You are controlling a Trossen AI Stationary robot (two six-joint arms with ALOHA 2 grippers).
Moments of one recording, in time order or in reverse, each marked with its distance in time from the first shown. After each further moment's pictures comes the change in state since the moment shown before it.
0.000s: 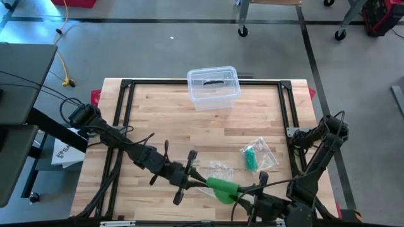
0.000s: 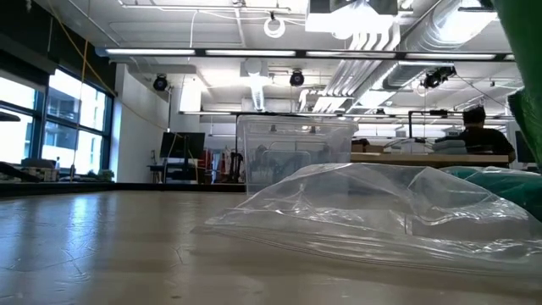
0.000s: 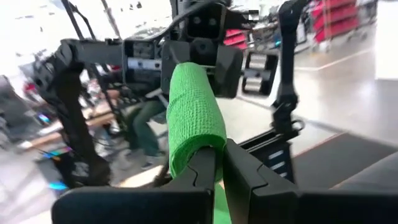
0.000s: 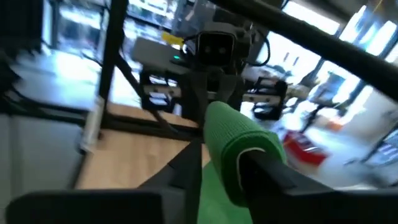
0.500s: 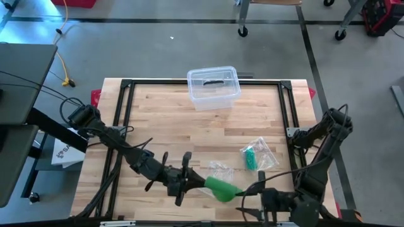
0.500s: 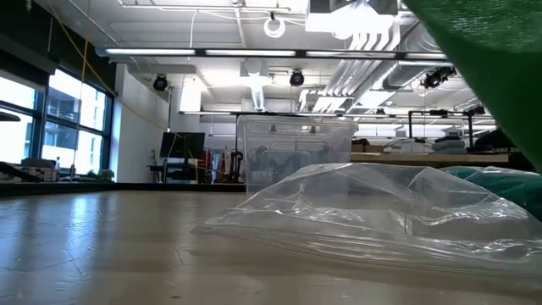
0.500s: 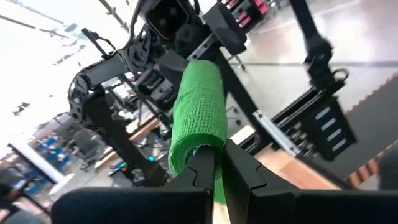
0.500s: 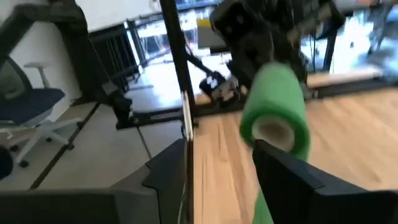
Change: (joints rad) left arm -0.057 0.000 0.001 -0.020 -0.180 0.344; right arm 0.007 -0.108 0.000 -0.270 -0.323 0.616
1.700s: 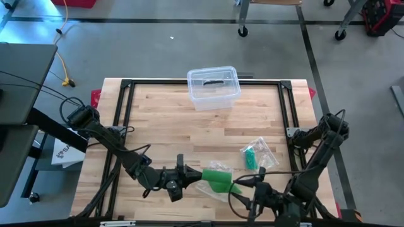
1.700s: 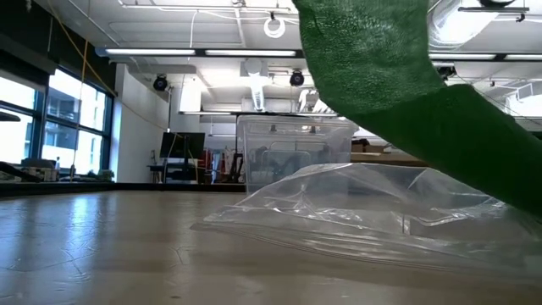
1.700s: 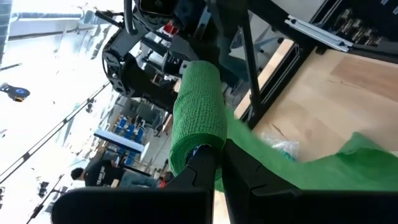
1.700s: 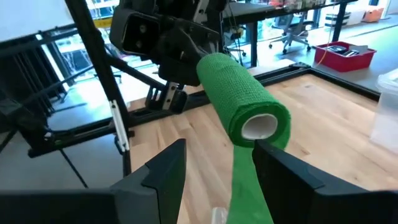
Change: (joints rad) left arm -0.074 -0.003 -0.001 -0.136 -0.332 0.344; right arm -0.021 0.087 0.000 -0.201 0.253 0.296
